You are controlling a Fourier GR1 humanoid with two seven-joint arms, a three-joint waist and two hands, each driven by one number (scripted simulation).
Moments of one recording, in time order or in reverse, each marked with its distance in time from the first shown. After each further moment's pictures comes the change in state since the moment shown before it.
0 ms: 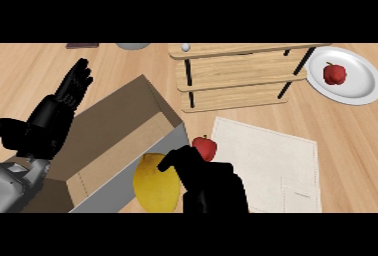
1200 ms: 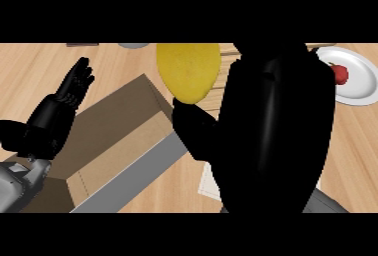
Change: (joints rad) left arm -0.020 0.017 -0.030 -0.005 0.033 0.021 -0.027; right arm -0.499 0.003 -0.459 0.088 0.115 0.235 0.032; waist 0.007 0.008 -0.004
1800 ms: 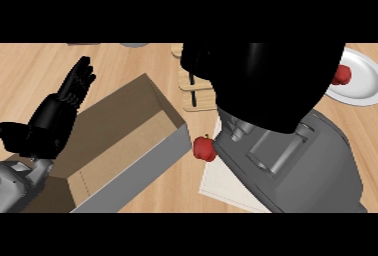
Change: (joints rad) left arm -0.015 0.001 -0.019 0.003 0.001 0.019 -0.020; right arm -0.188 -0.004 -0.182 0.212 0.036 0.078 -0.095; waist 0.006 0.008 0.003
